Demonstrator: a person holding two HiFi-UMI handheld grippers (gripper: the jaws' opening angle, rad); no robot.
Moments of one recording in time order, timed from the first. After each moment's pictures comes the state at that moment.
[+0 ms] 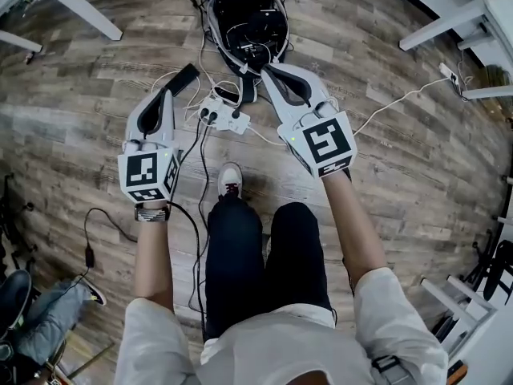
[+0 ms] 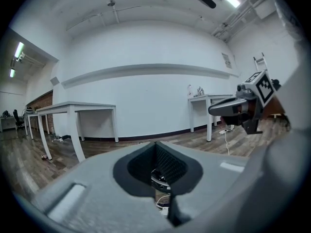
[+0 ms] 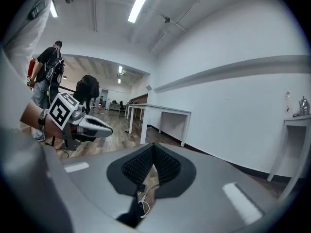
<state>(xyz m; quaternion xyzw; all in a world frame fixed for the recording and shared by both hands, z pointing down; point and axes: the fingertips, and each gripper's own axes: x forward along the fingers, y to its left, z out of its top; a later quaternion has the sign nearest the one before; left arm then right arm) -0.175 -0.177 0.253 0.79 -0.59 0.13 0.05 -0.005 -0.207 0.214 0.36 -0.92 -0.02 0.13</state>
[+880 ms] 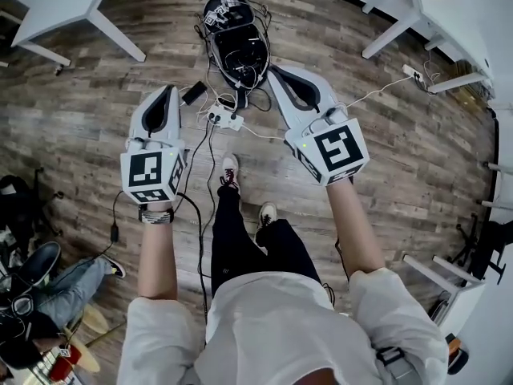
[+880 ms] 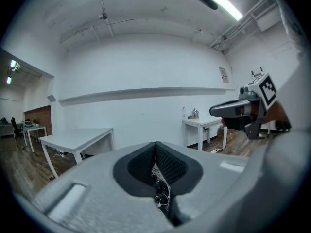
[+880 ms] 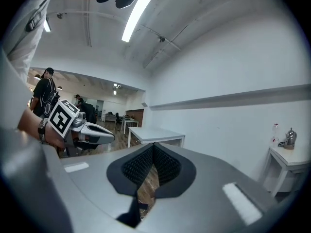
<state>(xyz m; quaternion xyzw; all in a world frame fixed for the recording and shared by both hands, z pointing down) -0.119 -0.099 -0.142 0.81 -0.58 0.11 0.03 0.047 -0.112 -0.186 0.38 -0.92 -0.02 0.08</state>
